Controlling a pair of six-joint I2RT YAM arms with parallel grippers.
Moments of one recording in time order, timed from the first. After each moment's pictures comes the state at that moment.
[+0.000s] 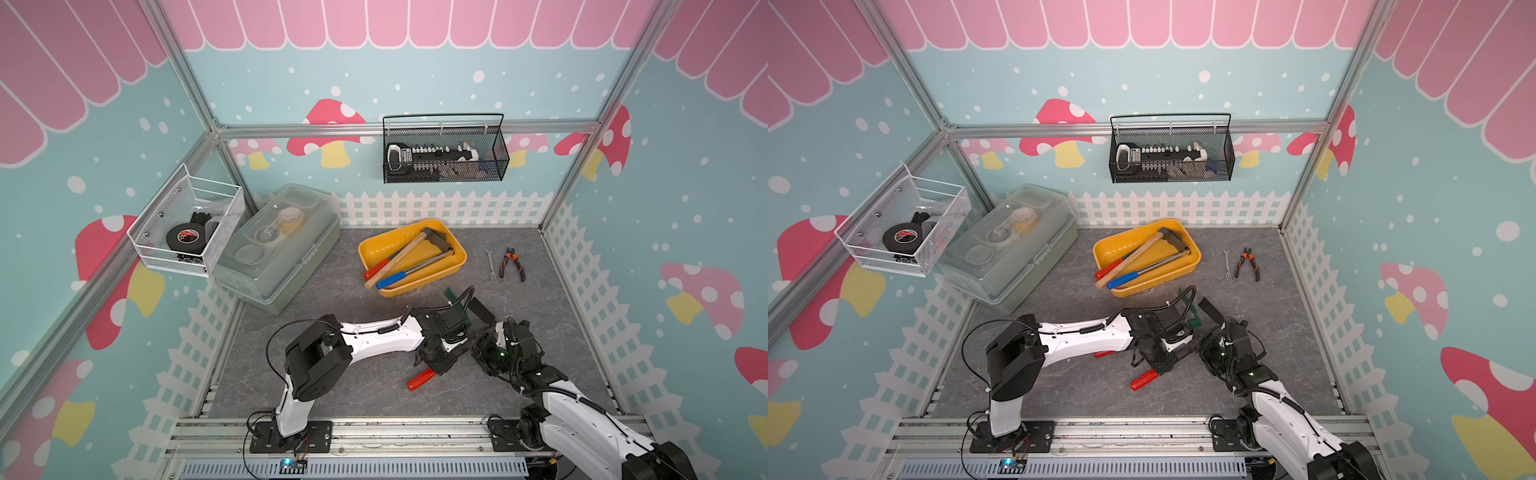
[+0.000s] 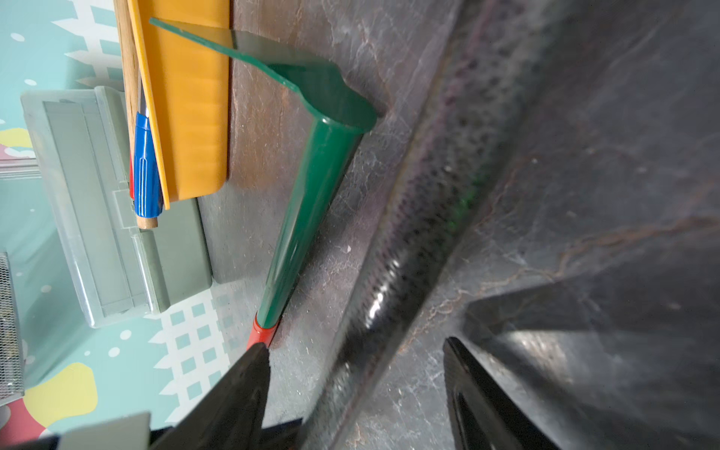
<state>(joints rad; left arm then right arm) -1.09 1.98 1.46 -0.77 0.19 -0.18 0.31 0.84 0.17 -0.04 -0.33 1.17</state>
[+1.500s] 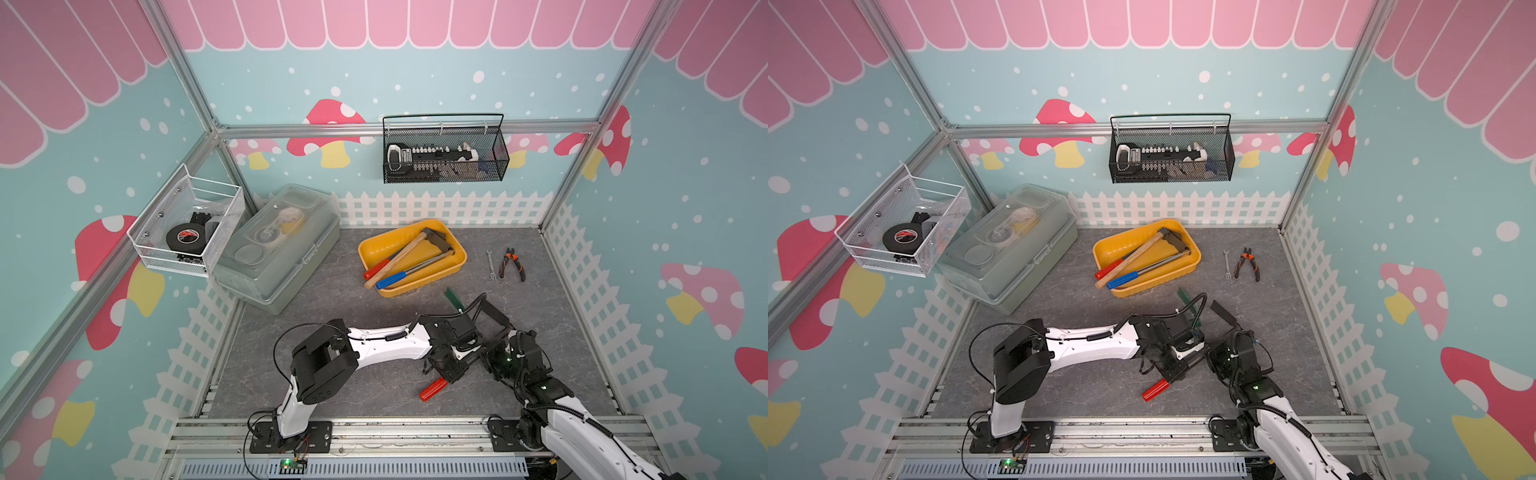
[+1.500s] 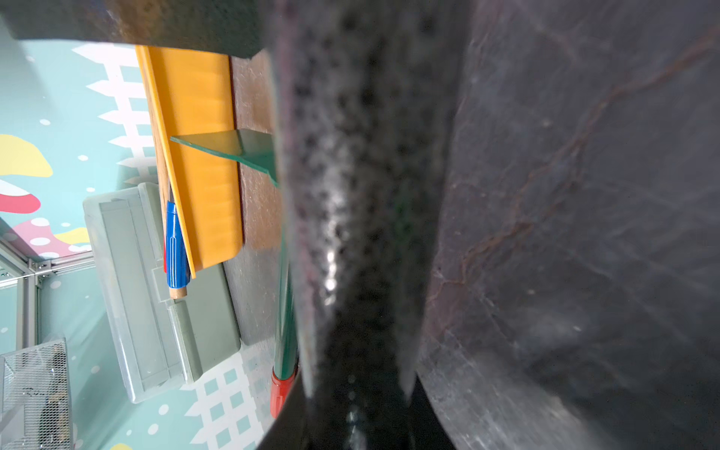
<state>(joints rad) -1.14 2.01 1.48 -0.70 0.24 -0.21 0.31 0.62 0.09 -0.11 -0.16 1.35</state>
